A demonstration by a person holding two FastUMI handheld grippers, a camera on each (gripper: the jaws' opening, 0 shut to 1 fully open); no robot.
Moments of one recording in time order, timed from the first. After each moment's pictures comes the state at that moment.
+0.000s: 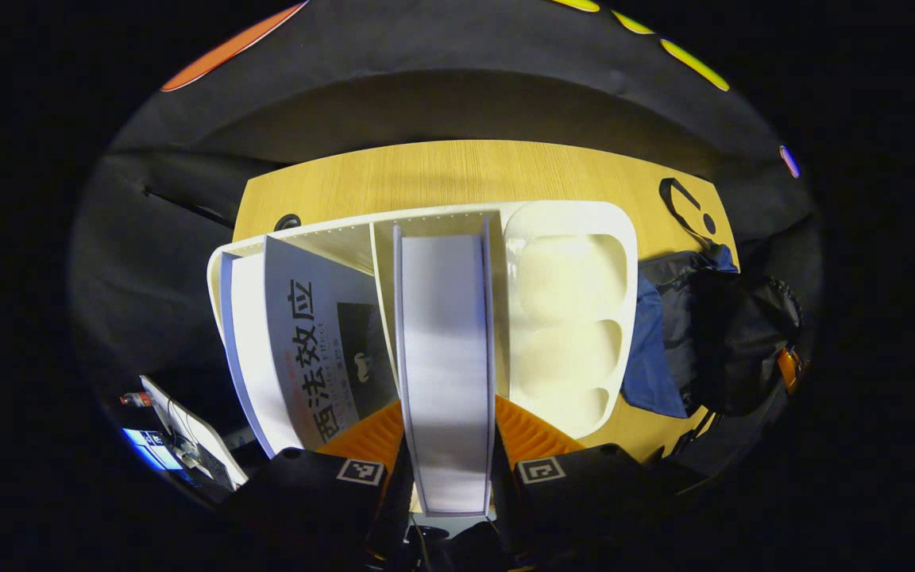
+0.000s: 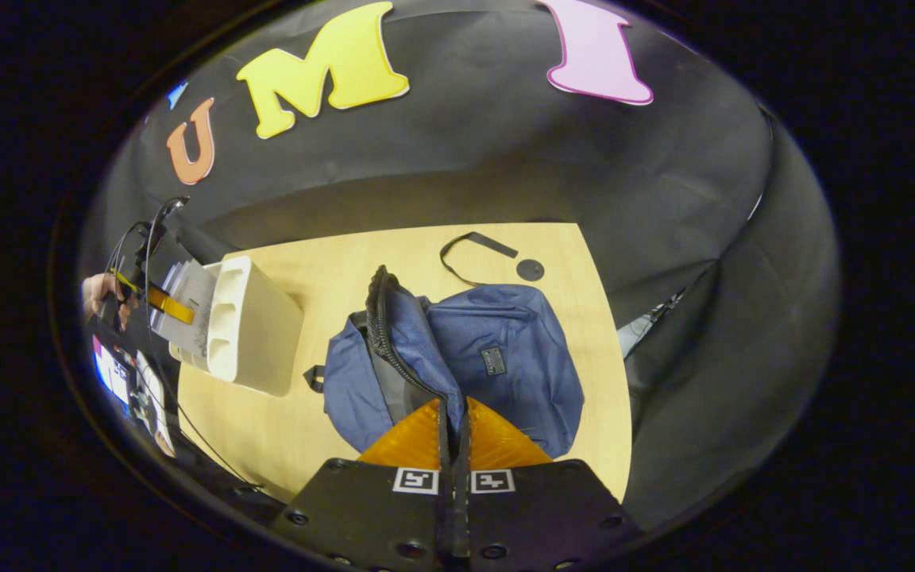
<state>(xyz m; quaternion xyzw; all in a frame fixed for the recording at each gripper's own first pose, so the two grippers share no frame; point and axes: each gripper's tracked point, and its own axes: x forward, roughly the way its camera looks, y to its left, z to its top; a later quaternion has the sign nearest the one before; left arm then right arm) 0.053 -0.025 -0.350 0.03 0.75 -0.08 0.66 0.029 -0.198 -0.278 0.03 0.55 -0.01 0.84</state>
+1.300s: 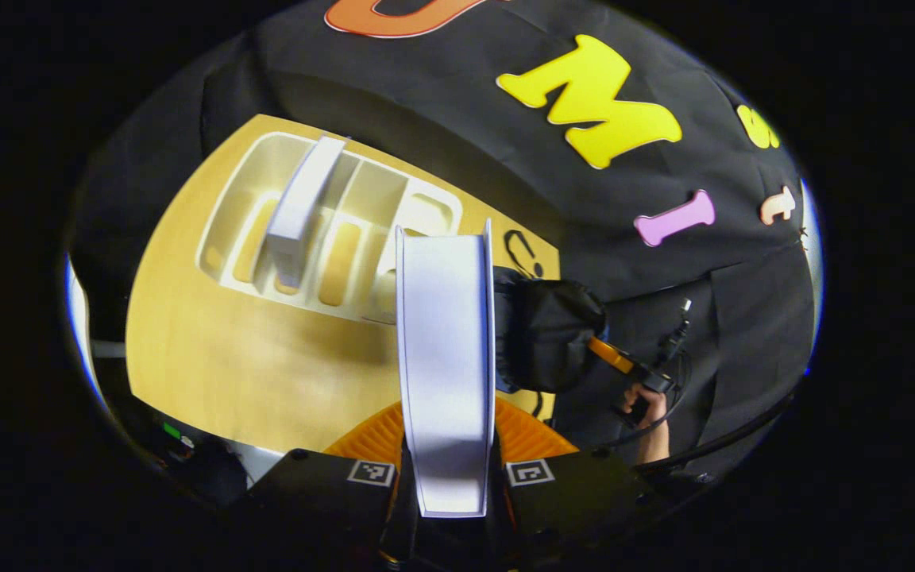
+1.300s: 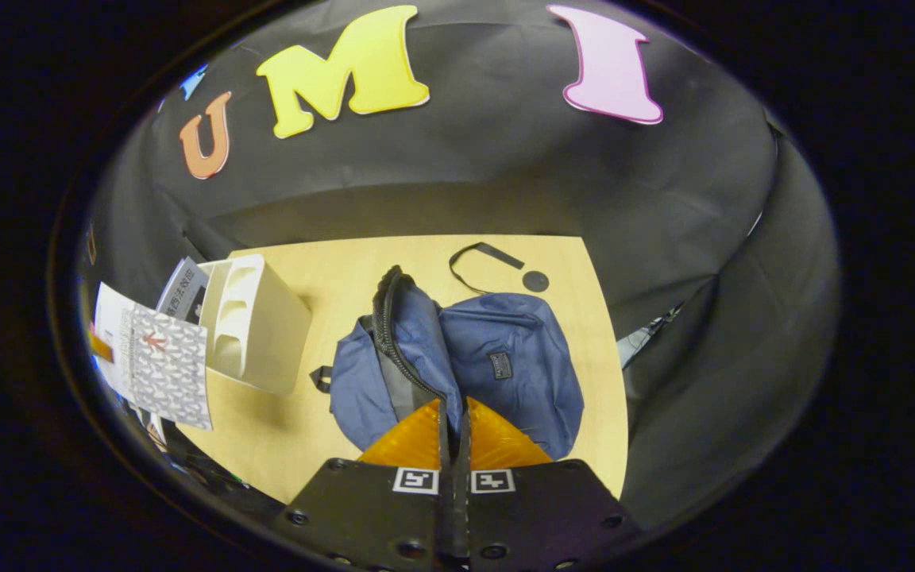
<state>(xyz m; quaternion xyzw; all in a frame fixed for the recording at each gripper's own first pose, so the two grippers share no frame) -0.080 -0.084 -0.152 -0.32 0.63 -0.18 0.68 0.027 -0.187 -0.260 0.01 0.53 -0.01 0.85</state>
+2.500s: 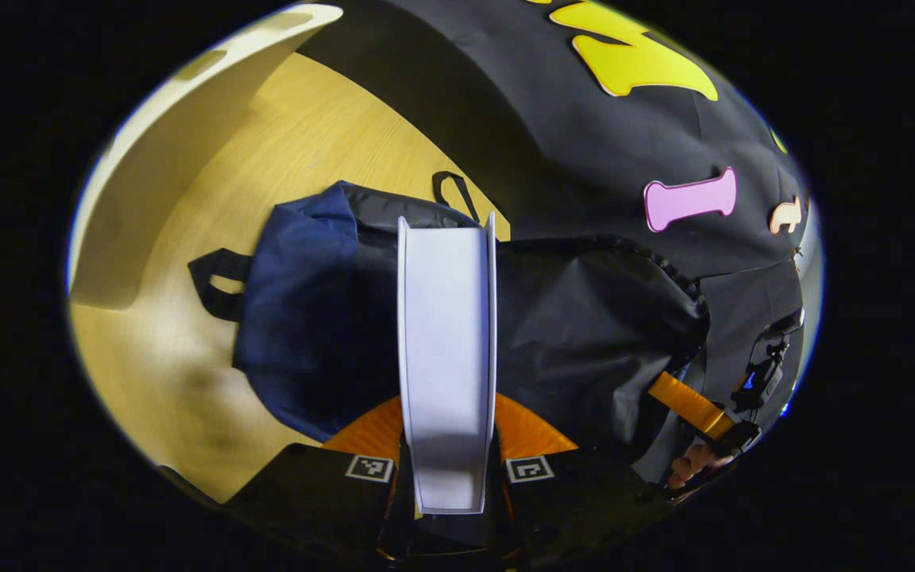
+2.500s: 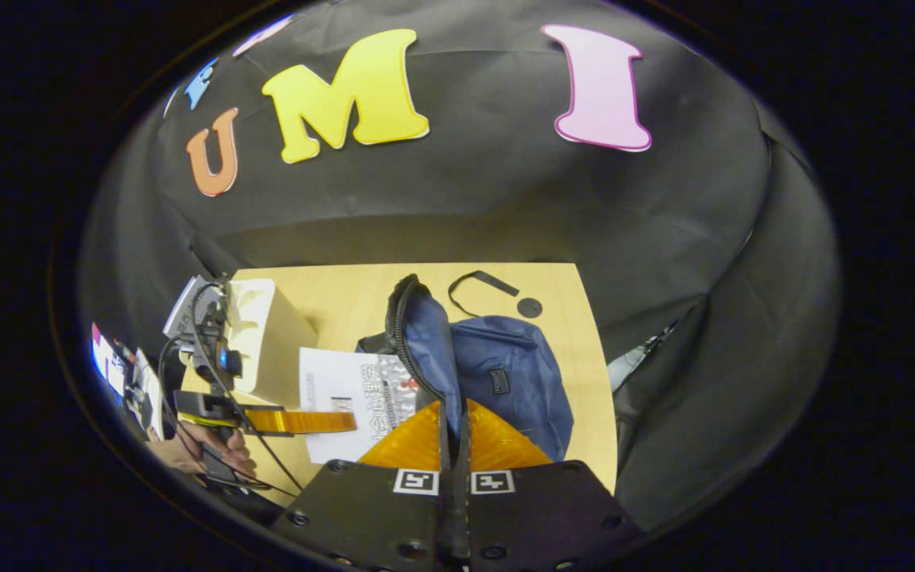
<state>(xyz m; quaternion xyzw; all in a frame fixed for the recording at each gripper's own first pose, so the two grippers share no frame) -0.052 -0.390 -0.356 -0.44 0.60 -0.24 0.63 0.034 -0.194 -0.226 0.01 0.49 0.00 0.87</state>
